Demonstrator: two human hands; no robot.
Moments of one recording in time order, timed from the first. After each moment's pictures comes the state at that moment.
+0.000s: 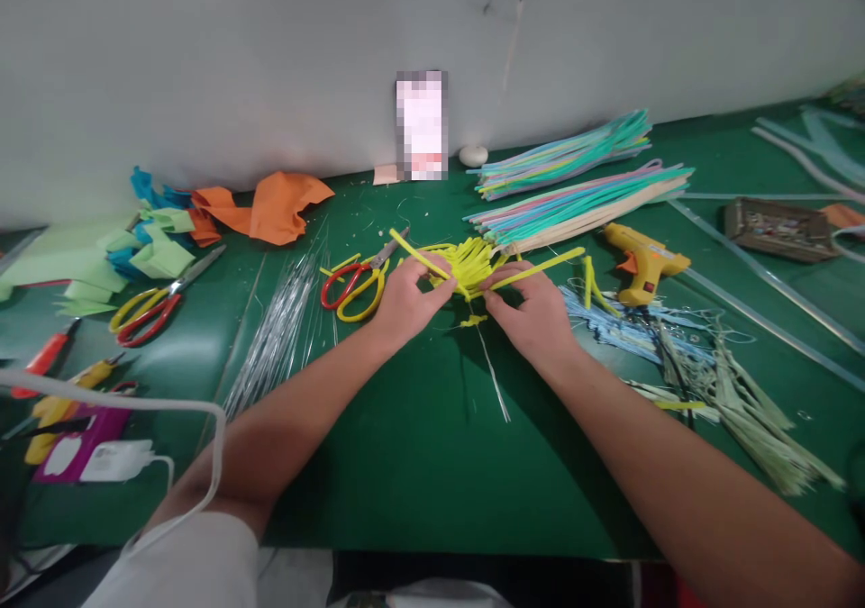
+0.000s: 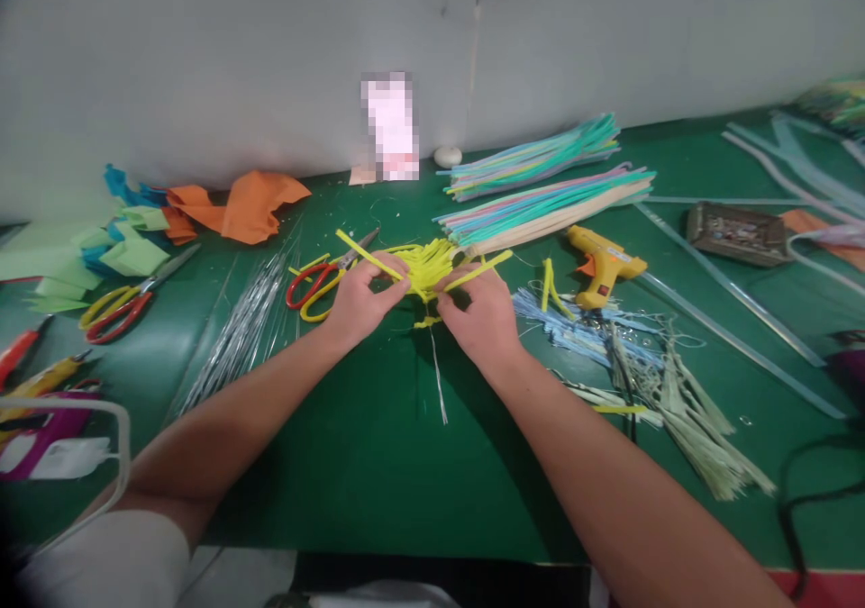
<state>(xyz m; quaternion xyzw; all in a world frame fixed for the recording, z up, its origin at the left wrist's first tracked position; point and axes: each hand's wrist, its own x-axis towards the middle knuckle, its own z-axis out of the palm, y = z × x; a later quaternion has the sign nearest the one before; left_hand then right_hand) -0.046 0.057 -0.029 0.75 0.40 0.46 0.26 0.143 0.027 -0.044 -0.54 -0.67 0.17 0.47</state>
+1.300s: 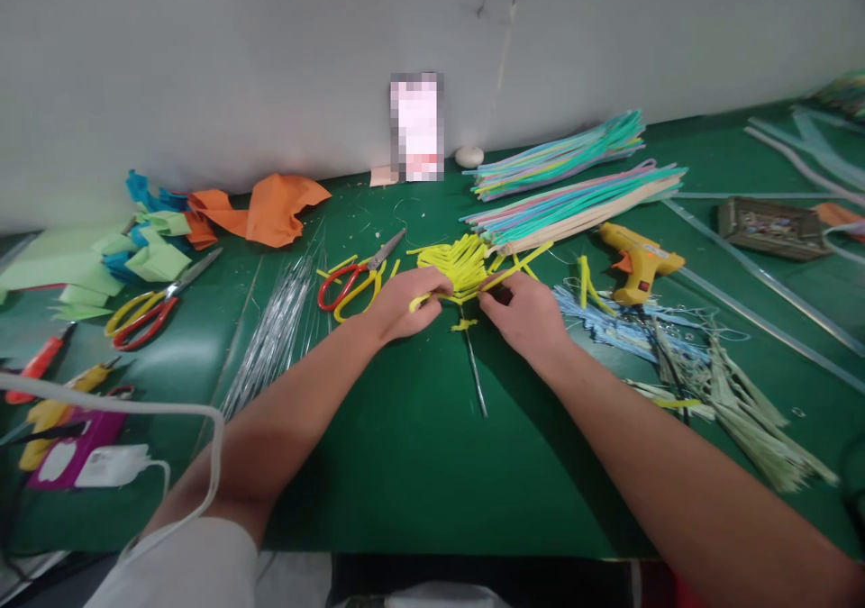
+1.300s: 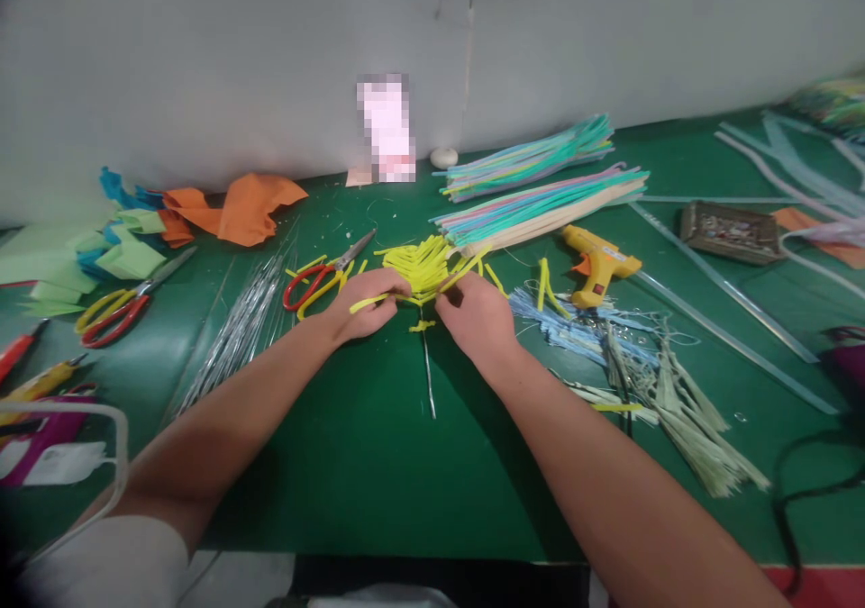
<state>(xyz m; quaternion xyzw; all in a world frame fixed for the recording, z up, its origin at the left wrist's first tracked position) -0.065 0.071 -0.037 0.90 0.32 0.25 0.17 0.141 0.029 -0.044 -0.66 -0.63 0.22 0.33</state>
